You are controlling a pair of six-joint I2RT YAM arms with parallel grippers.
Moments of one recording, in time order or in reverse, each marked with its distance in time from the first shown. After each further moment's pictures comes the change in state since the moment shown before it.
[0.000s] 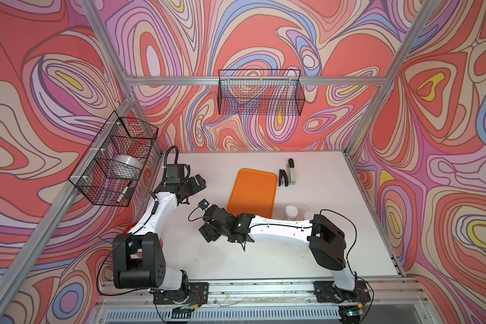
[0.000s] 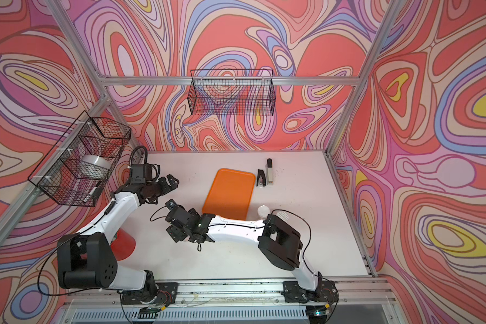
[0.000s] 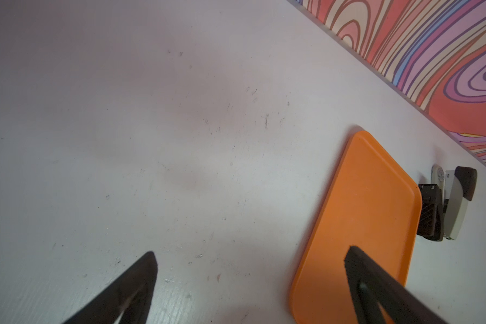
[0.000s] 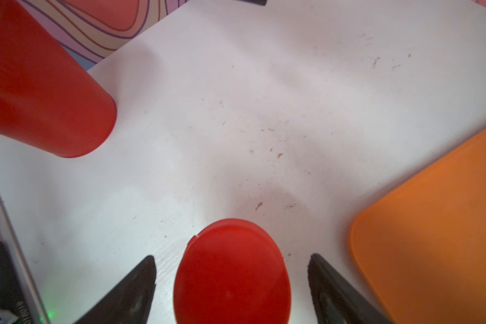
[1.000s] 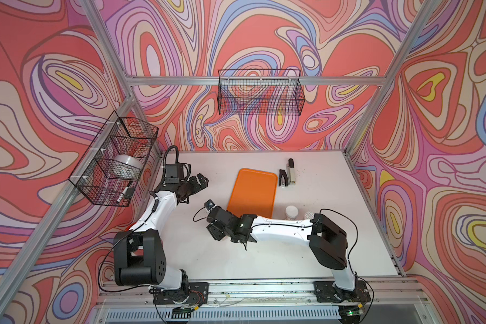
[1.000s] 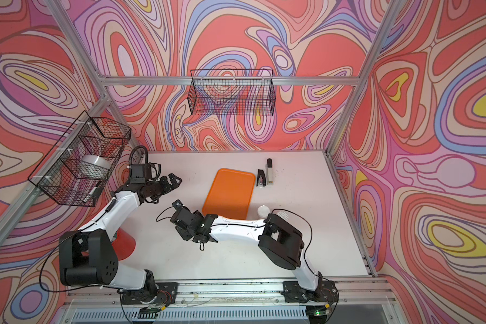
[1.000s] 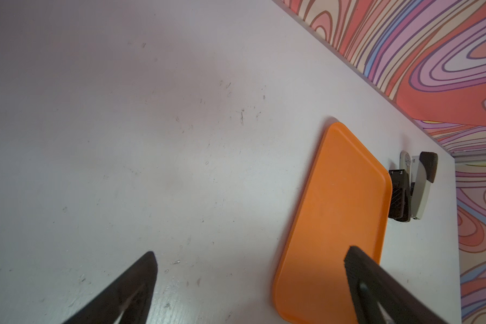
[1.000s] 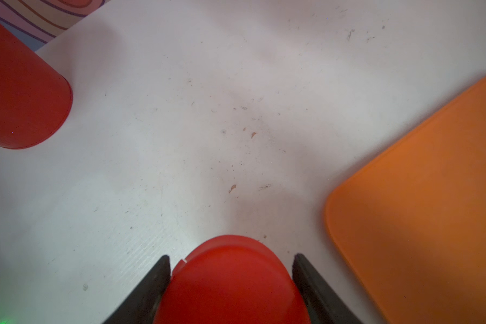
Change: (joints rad) left arm 0.008 0.014 -0.006 0.058 0.124 0.011; right arm -0.036 -0.058 -0.087 -0.024 0.010 0.033
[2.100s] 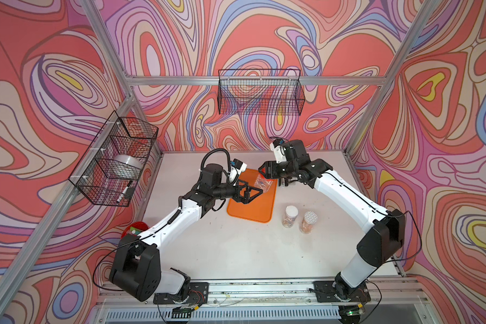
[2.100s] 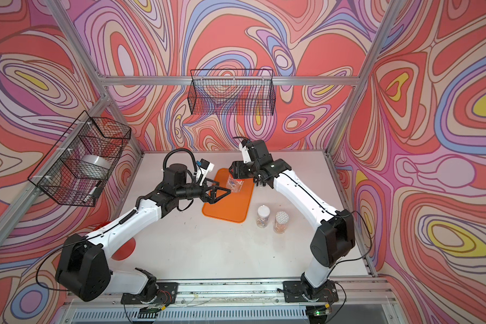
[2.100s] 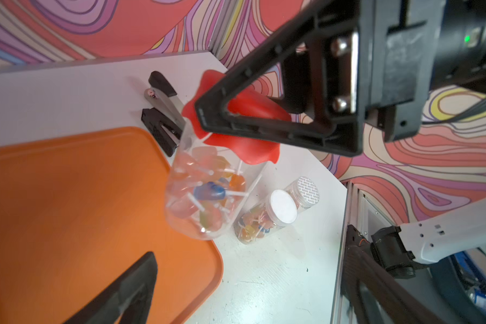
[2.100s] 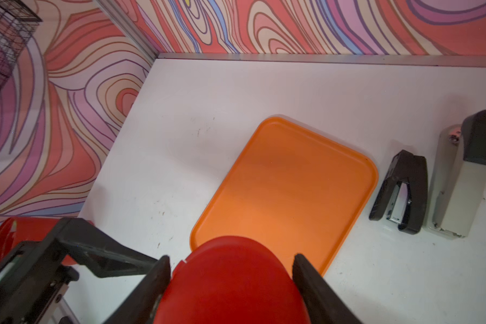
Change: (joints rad) left arm -0.497 -0.064 -0.007 0.317 0.412 0.283; right arm -0.647 -0.332 0.090 -0.267 -0.472 0.020
